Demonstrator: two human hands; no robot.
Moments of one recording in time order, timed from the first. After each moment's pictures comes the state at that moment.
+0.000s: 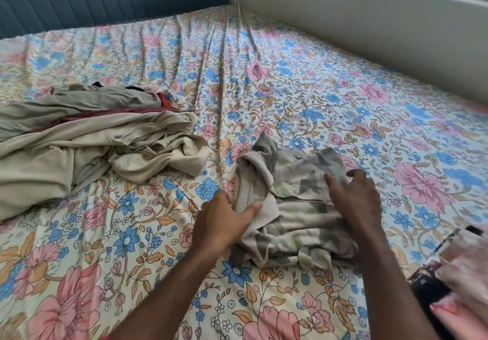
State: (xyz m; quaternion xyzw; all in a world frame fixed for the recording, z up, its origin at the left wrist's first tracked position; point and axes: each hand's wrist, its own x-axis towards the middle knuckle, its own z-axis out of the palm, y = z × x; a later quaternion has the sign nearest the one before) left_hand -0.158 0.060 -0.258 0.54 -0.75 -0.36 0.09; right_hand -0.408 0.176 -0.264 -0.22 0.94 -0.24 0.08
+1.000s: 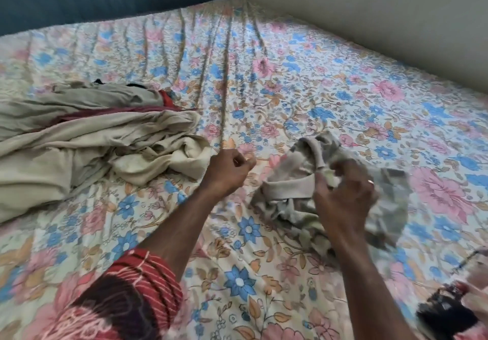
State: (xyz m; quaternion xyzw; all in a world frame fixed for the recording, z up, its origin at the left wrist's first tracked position) left_hand -0.223 -0.027 -0.243 0.45 -0.75 -0.45 0.17; right_hand -0.364 0.149 -0.249 -0.26 0.88 -0.38 -0.13
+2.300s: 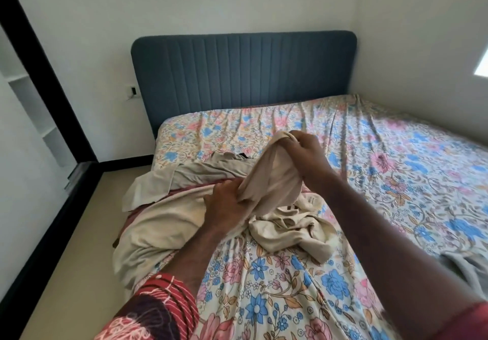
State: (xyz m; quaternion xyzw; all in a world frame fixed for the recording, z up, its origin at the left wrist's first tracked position) left_hand 0.026 -0.142 -0.170 0.57 -0.74 -0.17 0.33; right_hand -0.174 -0.145 -0.085 -0.56 0.55 -0.56 0.28
